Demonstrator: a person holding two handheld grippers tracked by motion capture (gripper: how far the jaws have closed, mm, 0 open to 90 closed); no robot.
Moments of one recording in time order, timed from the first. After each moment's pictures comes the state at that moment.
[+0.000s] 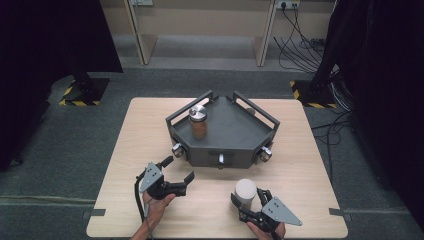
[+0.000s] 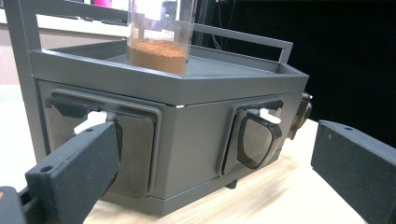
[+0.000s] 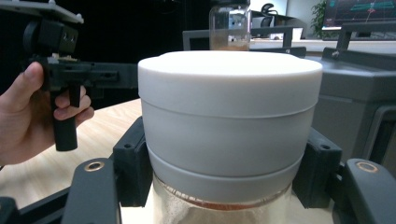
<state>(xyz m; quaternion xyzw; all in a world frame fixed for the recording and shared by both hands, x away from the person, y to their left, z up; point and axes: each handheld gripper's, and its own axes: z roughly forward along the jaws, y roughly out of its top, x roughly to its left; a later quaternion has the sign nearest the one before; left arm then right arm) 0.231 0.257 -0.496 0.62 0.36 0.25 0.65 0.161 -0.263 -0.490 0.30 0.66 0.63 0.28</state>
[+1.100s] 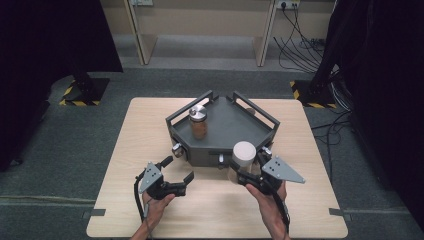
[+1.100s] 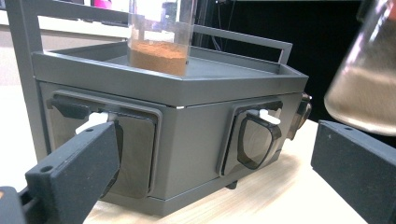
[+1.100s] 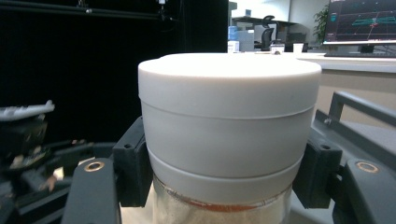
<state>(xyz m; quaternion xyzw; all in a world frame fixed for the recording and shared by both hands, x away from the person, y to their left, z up) 0.231 0.258 -0.496 0.62 0.36 0.25 0.65 0.226 -0.252 -0.400 0.29 0.66 0.64 0.27</state>
